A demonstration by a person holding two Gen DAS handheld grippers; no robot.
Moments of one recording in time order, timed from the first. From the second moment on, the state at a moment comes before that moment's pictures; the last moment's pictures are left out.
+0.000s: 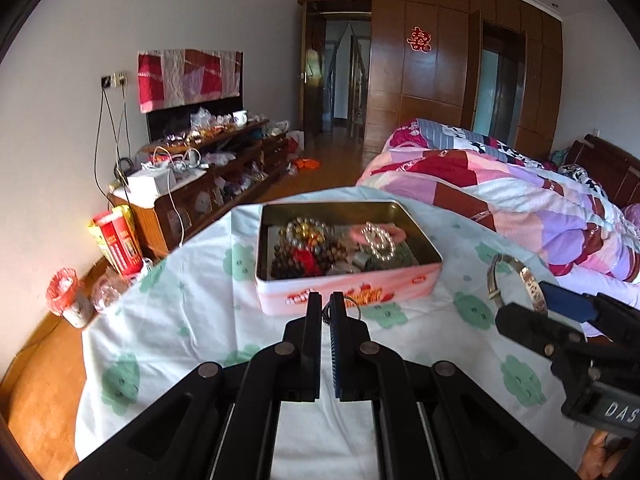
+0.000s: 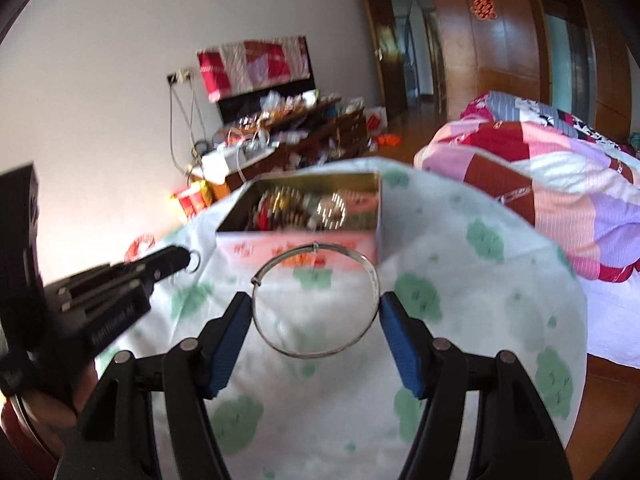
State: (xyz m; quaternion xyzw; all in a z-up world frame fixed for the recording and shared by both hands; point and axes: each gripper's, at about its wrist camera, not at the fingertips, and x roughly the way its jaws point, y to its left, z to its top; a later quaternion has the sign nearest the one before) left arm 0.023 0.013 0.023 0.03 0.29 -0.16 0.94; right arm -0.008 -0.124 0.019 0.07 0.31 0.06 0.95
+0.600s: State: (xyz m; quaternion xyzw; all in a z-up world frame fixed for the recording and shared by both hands) left arm 0.079 0.004 0.032 0.02 0.25 -0.11 0.96; right arm 0.053 -0.138 0.037 0.08 0.25 0.02 0.96
